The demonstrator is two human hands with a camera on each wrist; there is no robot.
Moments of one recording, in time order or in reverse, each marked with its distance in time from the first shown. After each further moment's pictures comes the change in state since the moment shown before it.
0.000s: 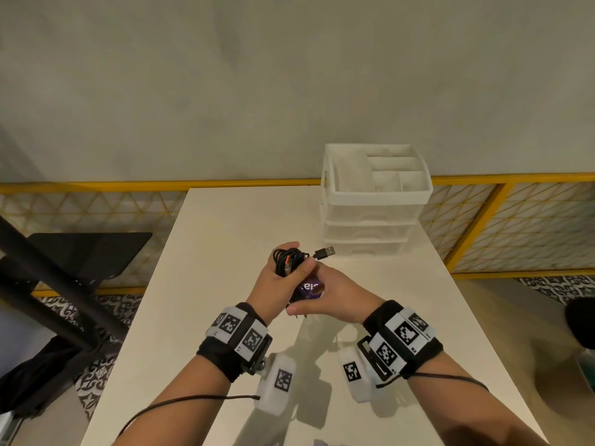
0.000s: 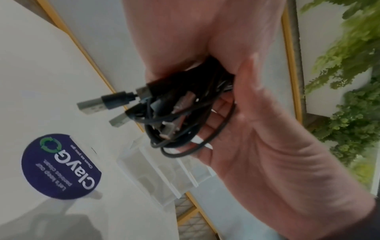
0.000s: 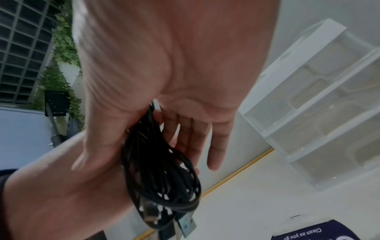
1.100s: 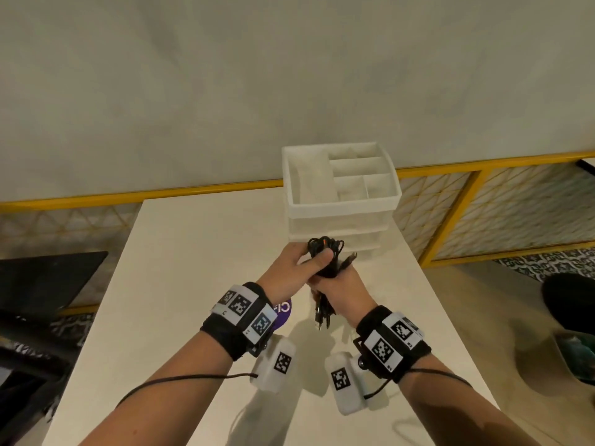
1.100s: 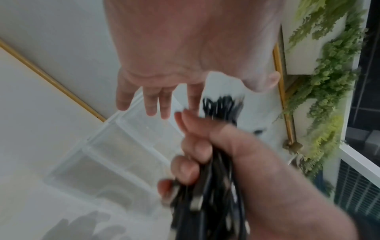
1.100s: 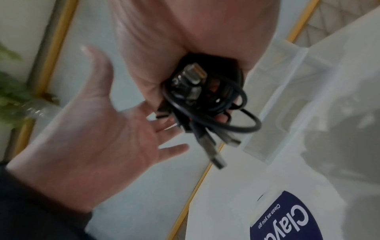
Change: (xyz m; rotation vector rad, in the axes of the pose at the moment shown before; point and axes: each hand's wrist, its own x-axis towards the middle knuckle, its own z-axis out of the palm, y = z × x) left_hand 0.088 0.018 0.087 0.449 -0.324 0.020; right_hand 0.031 0.072 -0.075 0.409 0.525 0.185
